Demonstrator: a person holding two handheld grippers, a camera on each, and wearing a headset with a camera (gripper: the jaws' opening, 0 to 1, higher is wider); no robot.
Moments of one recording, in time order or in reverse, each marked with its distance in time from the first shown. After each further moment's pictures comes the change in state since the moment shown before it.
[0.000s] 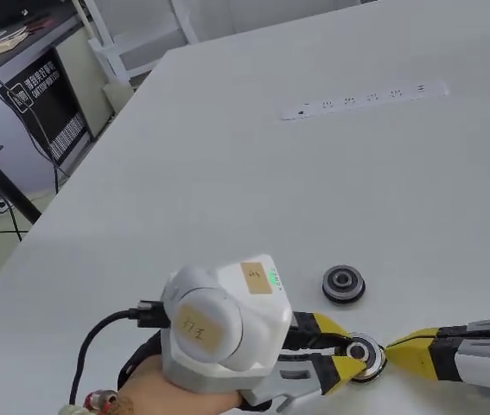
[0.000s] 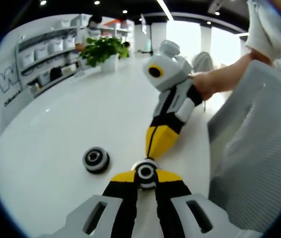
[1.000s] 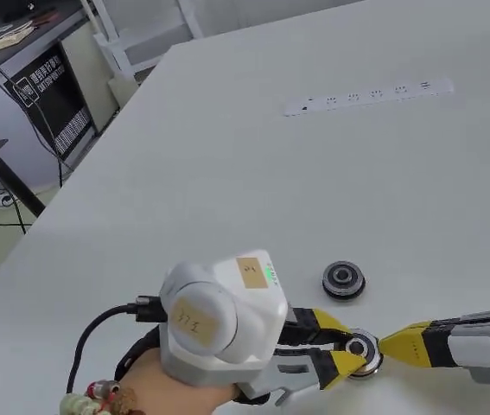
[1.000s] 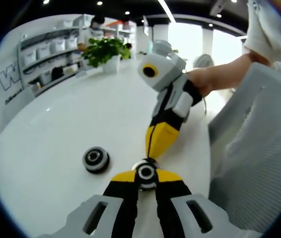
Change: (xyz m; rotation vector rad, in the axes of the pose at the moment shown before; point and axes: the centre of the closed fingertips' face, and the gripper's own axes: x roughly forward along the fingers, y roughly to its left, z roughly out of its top) left arm 0.000 -0.001 0.000 -0.015 -0.018 0.006; right arm 0.000 0.012 0.002 0.056 0.066 0.036
